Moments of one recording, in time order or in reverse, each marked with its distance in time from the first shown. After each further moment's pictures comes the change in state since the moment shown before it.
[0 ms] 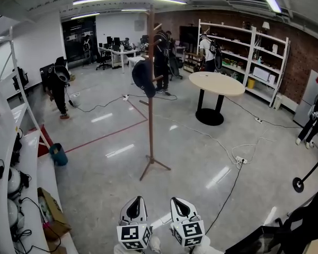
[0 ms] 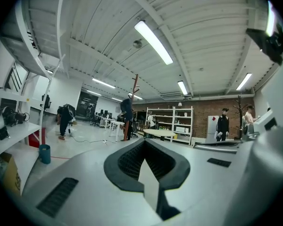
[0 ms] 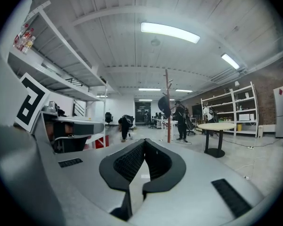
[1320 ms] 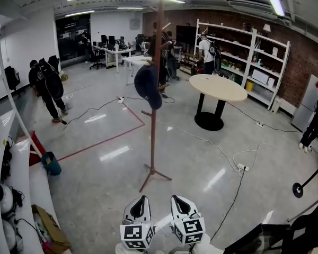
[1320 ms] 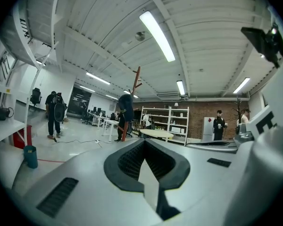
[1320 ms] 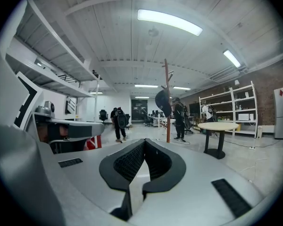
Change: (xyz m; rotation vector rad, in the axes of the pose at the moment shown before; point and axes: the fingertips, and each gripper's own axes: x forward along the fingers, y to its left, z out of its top) left arm 0.130 0.062 0.013 -0.017 0.009 -0.095; right arm 0.149 -0.025 0.011 -0.003 0.028 -0.046
